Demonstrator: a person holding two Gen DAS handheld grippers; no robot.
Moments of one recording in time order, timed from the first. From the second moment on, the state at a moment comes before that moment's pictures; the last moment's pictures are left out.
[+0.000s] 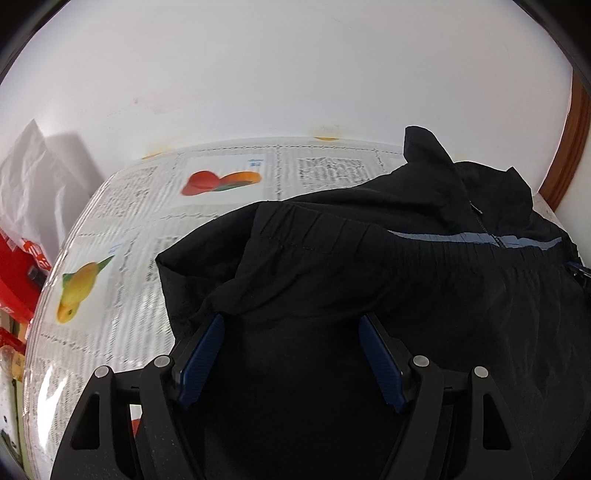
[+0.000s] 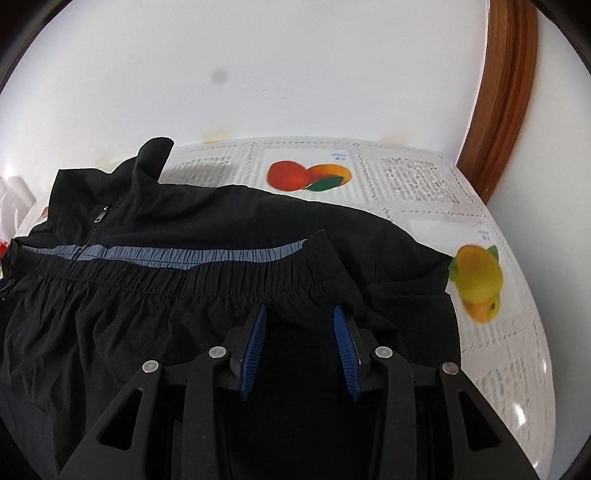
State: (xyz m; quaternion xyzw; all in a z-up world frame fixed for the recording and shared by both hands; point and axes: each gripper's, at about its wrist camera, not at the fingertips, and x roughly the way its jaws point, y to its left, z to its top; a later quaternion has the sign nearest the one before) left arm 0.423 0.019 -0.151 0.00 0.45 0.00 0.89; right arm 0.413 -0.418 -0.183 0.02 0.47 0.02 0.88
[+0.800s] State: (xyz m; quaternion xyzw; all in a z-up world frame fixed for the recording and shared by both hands) left arm 0.365 0.035 -0.132 -0.03 0.47 -0.04 0.88; right arm 0.350 -0.313 -0.133 0.04 0.44 0.10 0.89
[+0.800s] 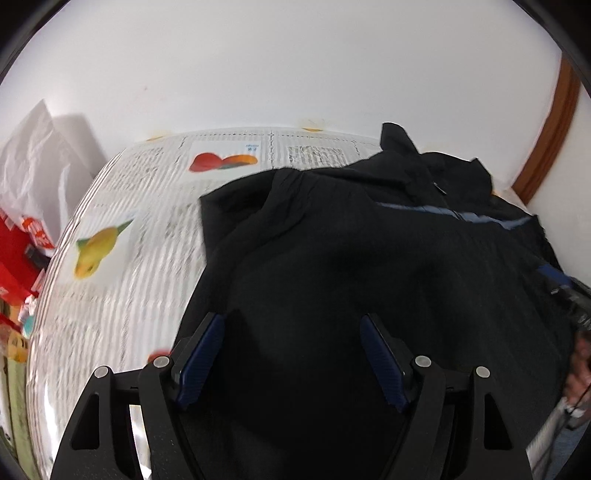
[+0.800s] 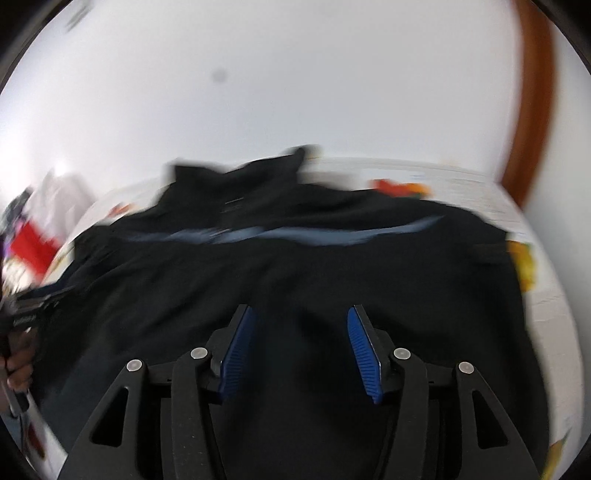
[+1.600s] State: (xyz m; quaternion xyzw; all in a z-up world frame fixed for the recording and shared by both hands) left arm 0.194 0.121 -0.118 -0.08 0.45 0.00 0.89; right arm 0.171 -0.234 -0.138 0.01 0.45 0.10 0.89
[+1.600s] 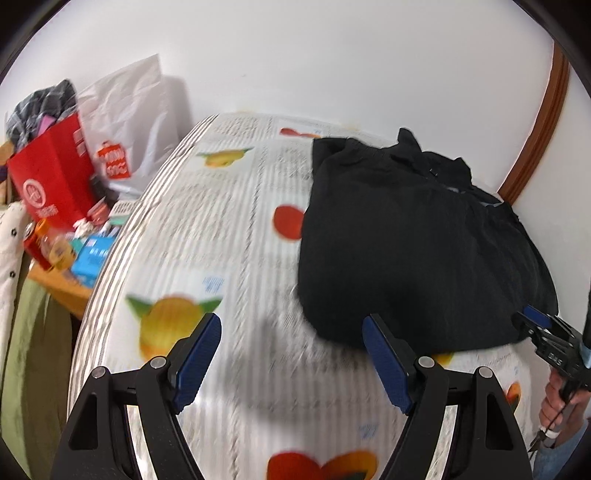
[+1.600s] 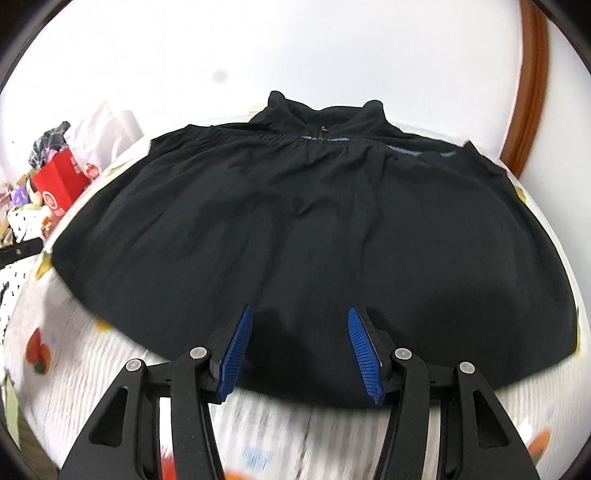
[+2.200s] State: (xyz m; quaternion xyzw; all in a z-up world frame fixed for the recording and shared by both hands) left arm 0.129 0.156 -0.147 -0.07 0.47 0.02 0.88; right arm 0.154 -0.058 -0.133 -0.14 0.42 0.27 0.86
